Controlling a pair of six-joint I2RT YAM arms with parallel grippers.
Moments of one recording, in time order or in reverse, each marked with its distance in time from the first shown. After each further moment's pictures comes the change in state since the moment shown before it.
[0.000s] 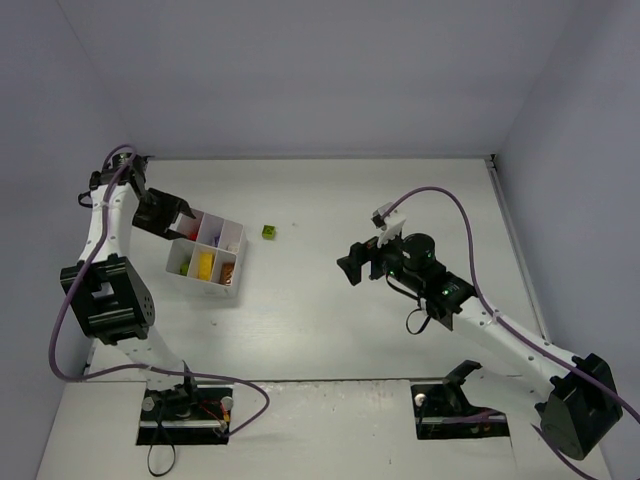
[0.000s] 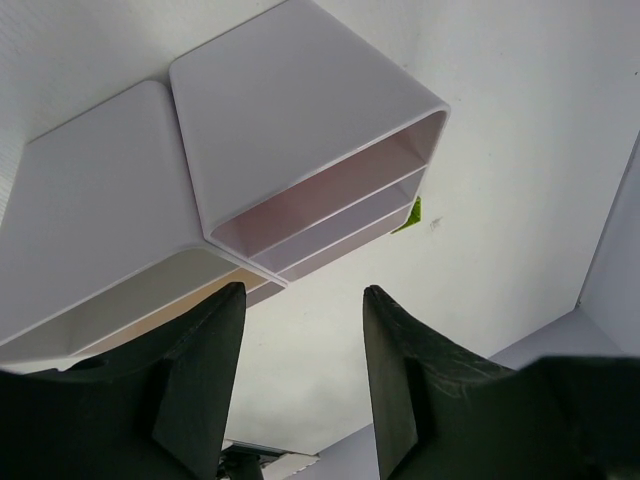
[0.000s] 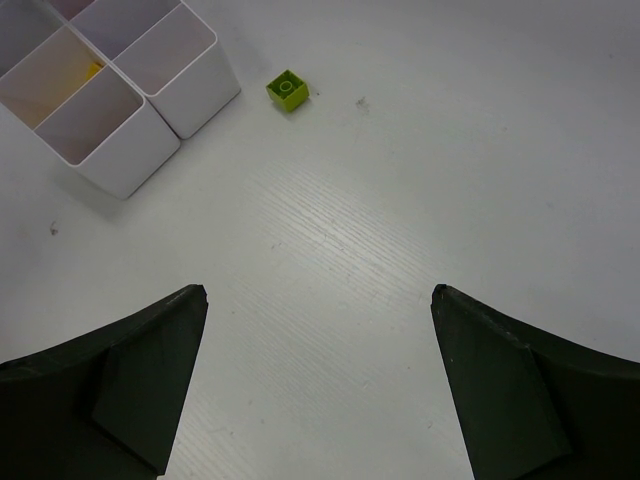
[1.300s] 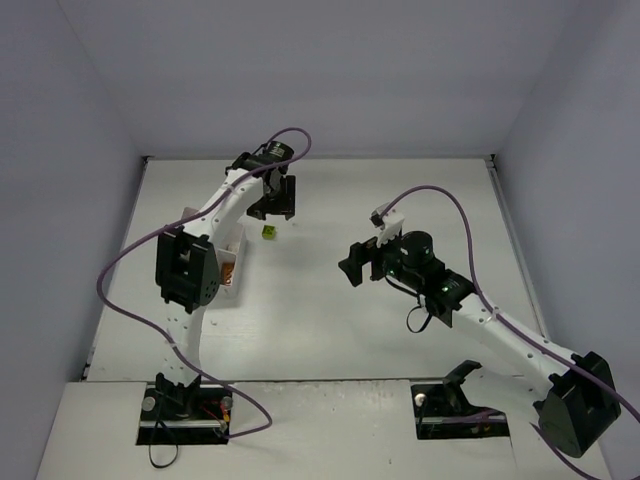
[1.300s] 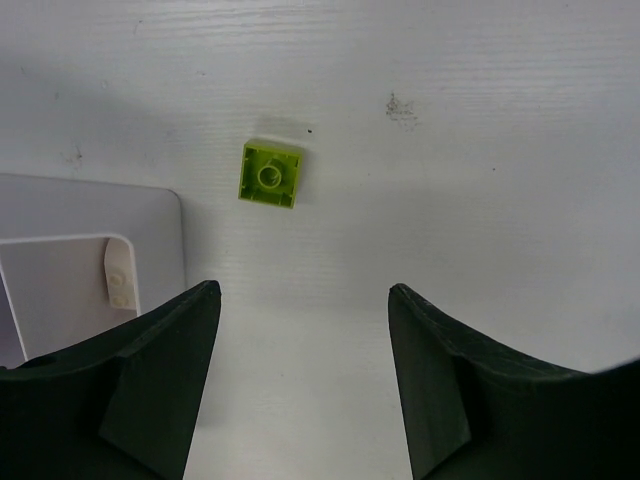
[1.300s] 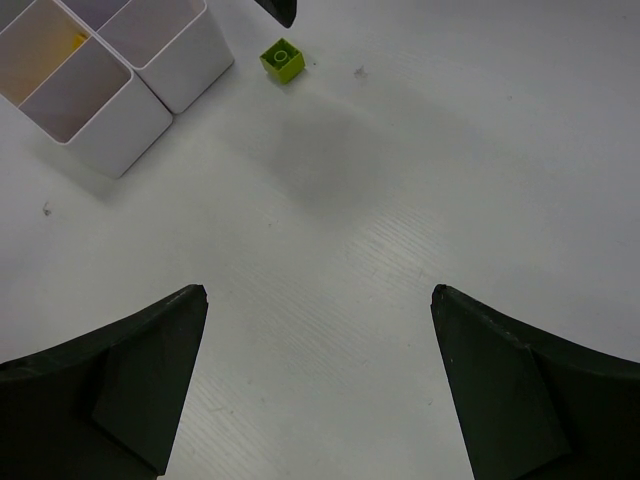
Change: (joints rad) left arm -0.659 0.343 0.365 0.073 -0.389 0.577; right arm -0.010 0.016 0.023 -0.072 -0.012 0.003
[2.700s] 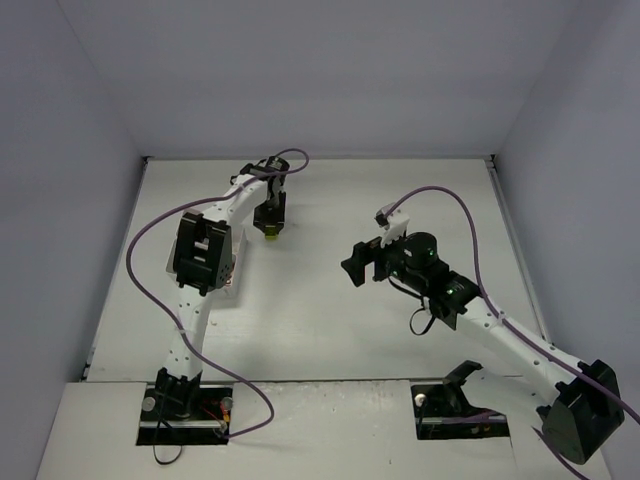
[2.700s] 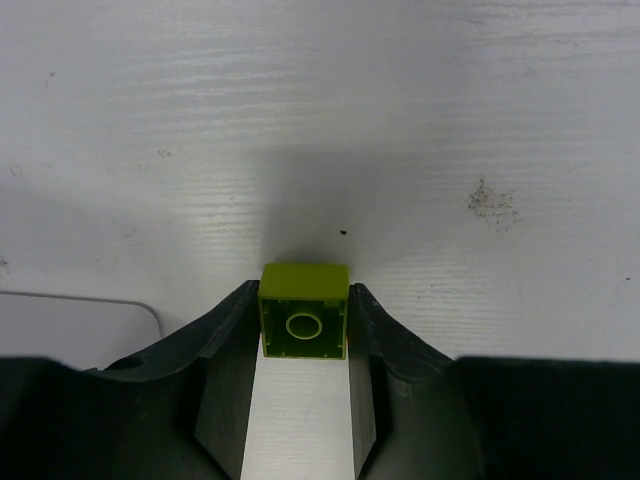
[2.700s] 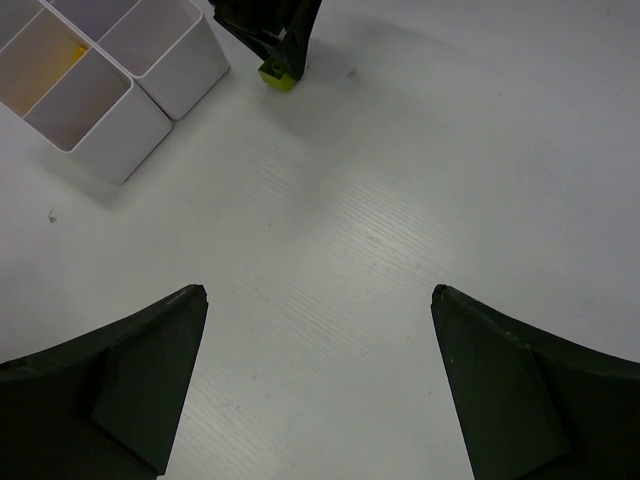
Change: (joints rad) left arm 0.069 0.273 0.081 0.056 0.070 0.085; right arm 0.000 -0.031 0.010 -0.042 0.021 0.024
